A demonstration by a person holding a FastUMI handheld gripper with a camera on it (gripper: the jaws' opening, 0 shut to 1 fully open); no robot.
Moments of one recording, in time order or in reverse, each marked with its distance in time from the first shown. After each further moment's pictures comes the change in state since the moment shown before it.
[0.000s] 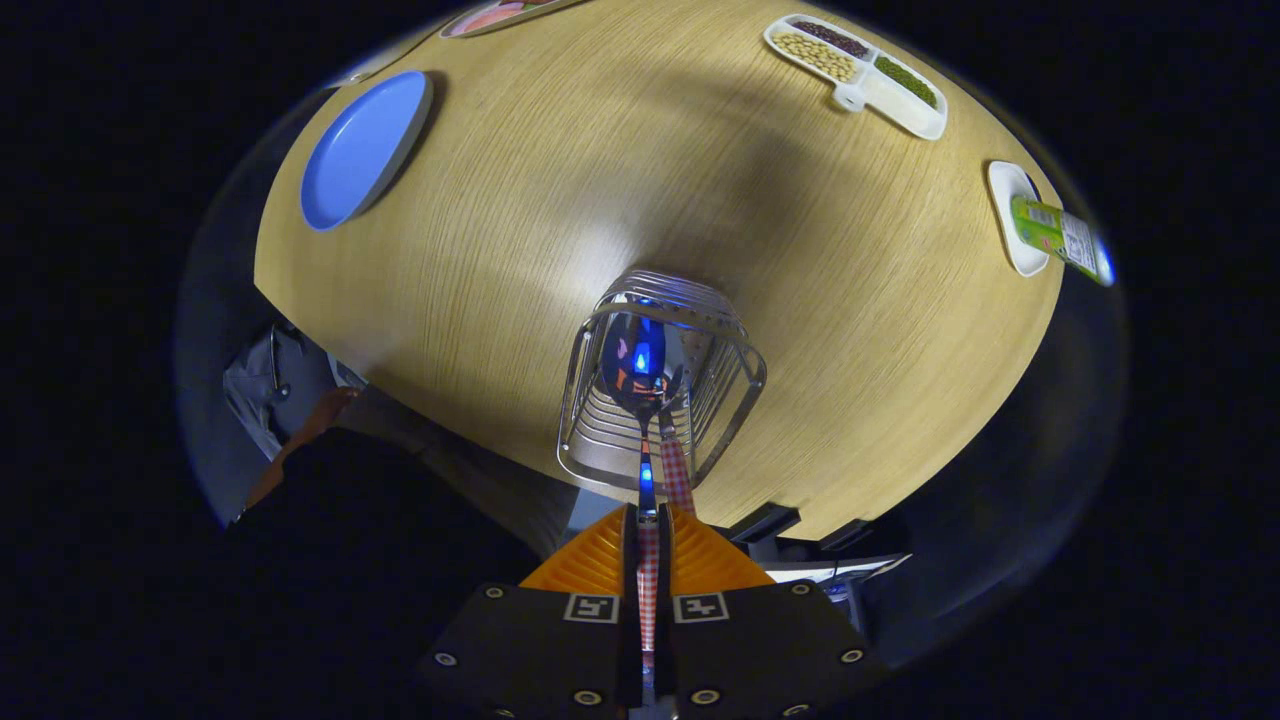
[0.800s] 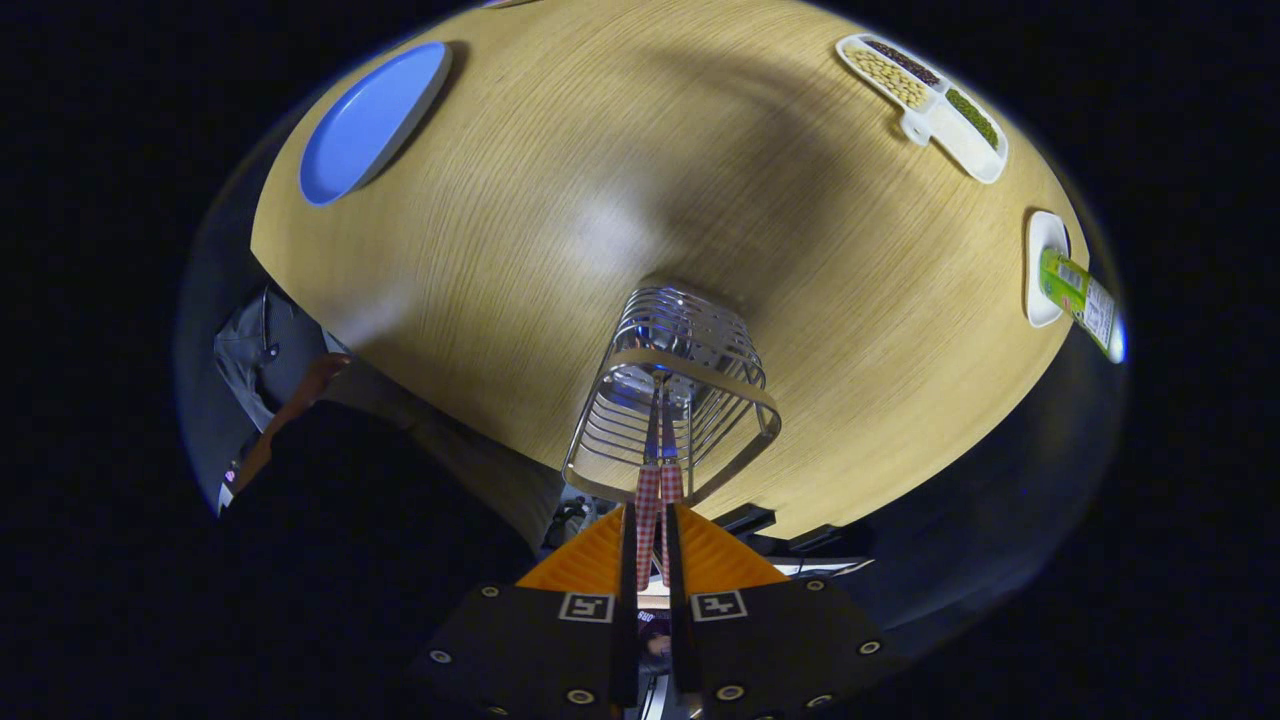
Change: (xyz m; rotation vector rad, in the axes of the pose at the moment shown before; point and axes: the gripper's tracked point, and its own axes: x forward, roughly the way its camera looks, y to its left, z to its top) arm -0.007 0.001 0.015 -0.063 0.036 -0.031
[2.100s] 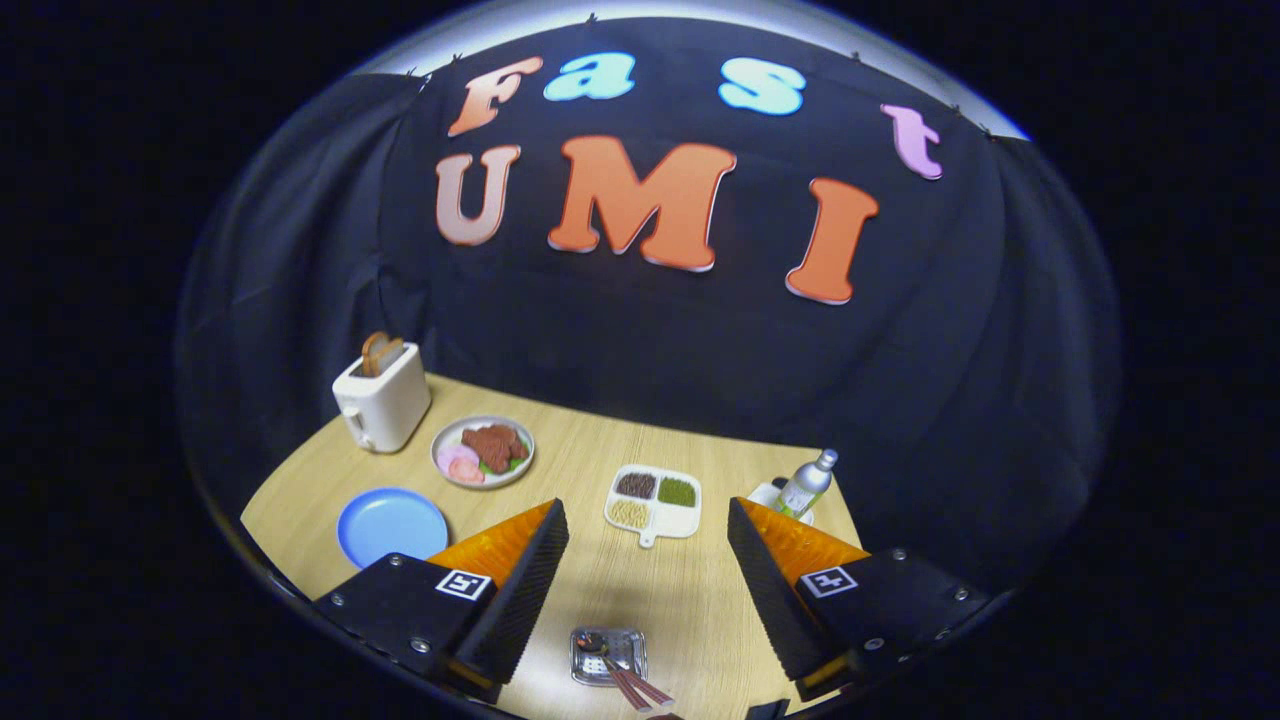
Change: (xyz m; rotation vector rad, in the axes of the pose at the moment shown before) arm -0.260 -0.024 -0.031 0.489 -1.720 -0.447
